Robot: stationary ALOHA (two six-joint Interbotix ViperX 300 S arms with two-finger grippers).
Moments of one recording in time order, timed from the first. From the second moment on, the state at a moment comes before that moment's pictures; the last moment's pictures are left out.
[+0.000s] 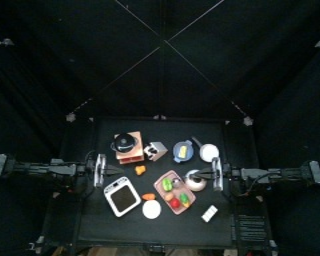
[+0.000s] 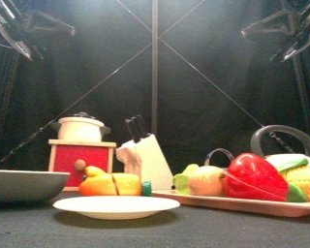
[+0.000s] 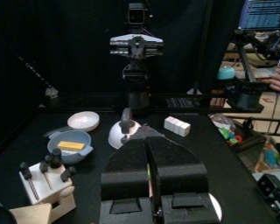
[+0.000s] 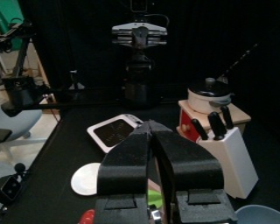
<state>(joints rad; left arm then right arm) 0.00 -0.96 1.19 0.00 -0.29 0.00 0.00 -0.97 1.18 0.00 -0.29 0.00</state>
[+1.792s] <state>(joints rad) 0.03 -0.88 1.22 0.05 -0.38 0.01 -0.06 -0.26 0.74 -0.03 0.45 0.11</state>
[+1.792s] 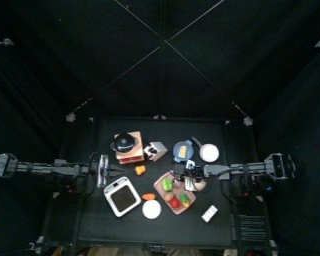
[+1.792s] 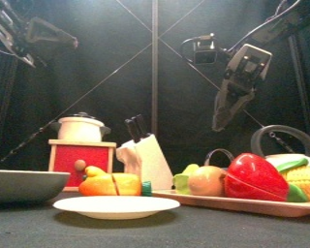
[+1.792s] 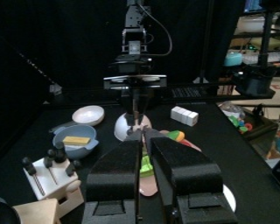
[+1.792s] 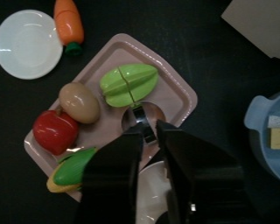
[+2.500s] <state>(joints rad) 0.04 -0.88 1.23 0.05 -0.38 0.01 -0.05 -0.14 0.77 -0.09 0.35 0.11</state>
